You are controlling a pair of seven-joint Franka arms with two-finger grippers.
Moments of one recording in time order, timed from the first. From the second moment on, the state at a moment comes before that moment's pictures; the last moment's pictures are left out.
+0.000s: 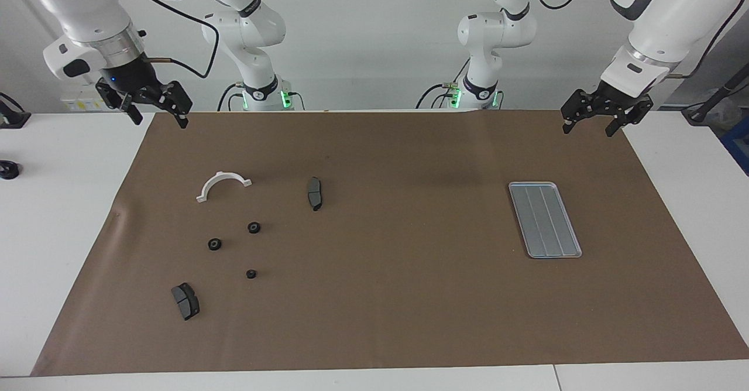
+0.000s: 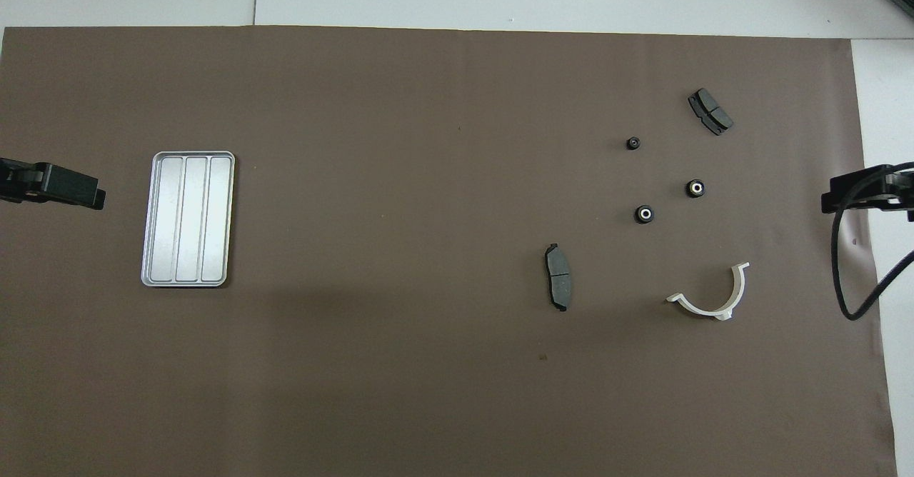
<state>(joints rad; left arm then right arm) -0.05 0.00 0.03 -1.59 -0.03 1.57 0.14 0.06 -0.05 -0.12 -1.60 -0.02 1.55 0.06</state>
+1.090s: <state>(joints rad) -0.05 0.00 0.03 -1.59 -0.03 1.57 0.14 0.06 -0.04 -0.12 -1.78 -0.02 1.80 0.02</state>
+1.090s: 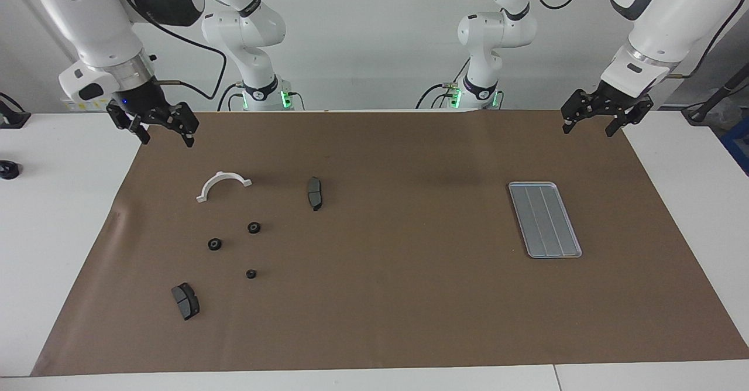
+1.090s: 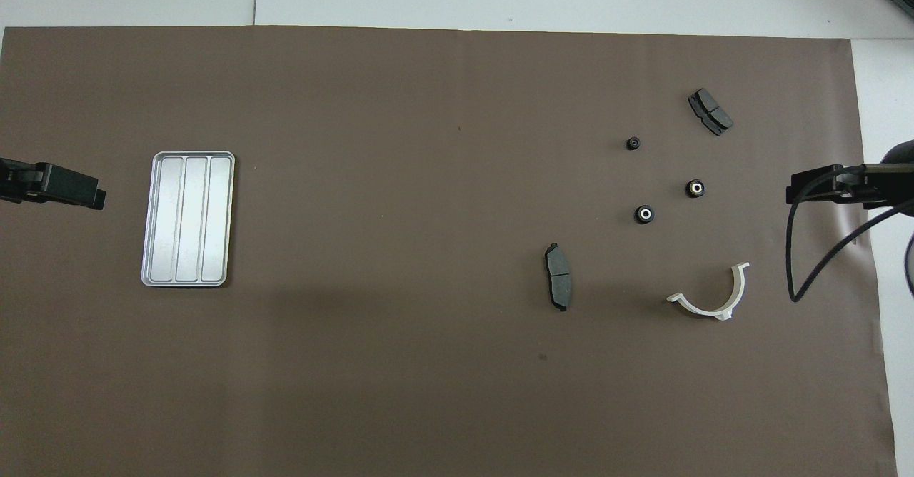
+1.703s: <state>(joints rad) -0.05 0.00 0.03 -1.59 -0.03 1.57 0.14 0.07 0.28 -0.12 -1.85 -0.02 2.23 -0.01</state>
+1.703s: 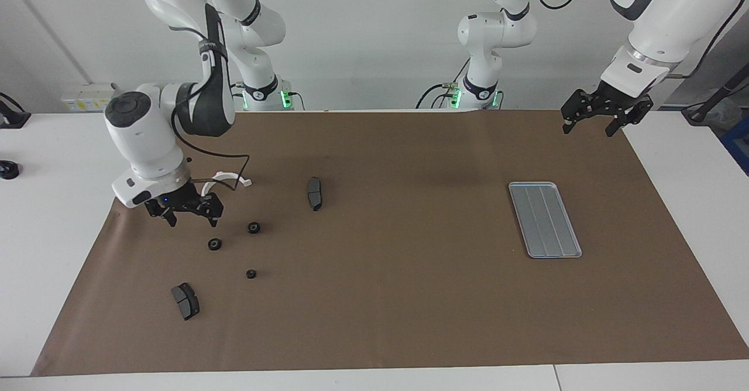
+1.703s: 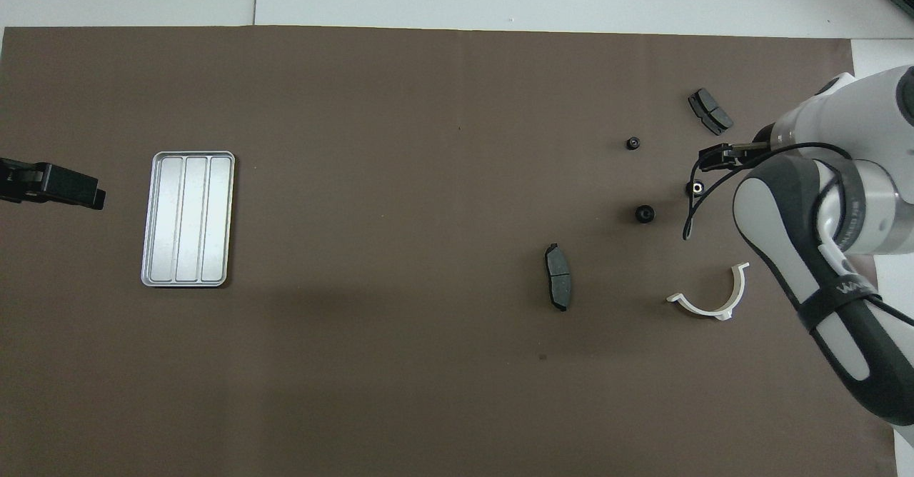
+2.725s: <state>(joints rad) -0.05 0.00 0.03 -1.59 -0.03 1.57 0.14 0.04 0.36 -0.12 -2.00 0.11 2.47 -0.16</state>
